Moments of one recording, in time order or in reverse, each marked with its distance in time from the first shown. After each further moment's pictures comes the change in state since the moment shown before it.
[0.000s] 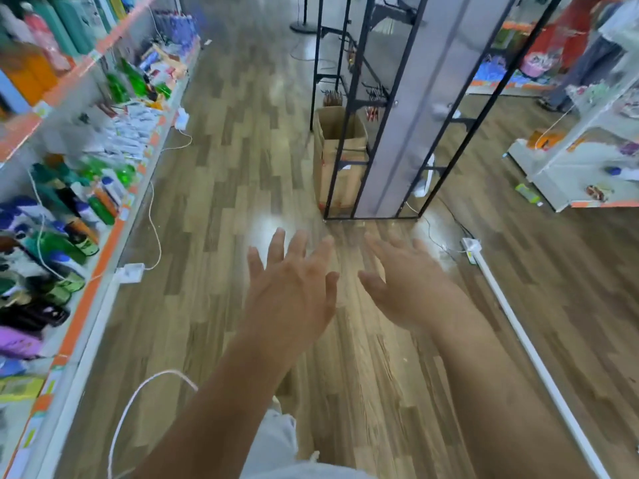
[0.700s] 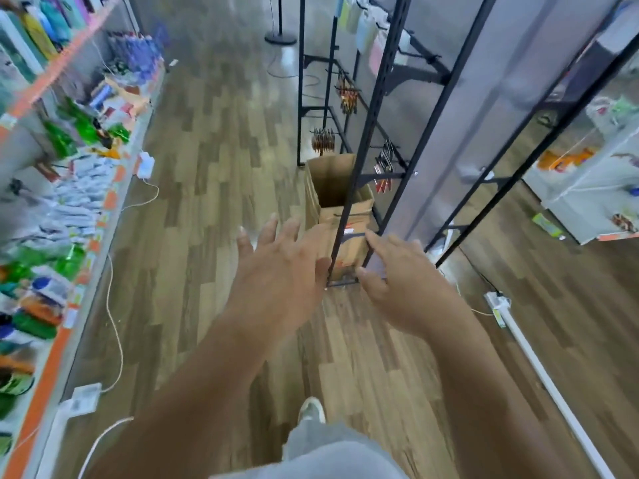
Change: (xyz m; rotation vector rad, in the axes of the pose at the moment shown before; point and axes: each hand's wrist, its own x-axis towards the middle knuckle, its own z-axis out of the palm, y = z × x) left_hand 0.486 -0.093 -0.052 0.009 -0.024 0.084; right_hand 0.444 -0.035 -0.139 0.148 0.077 0.027
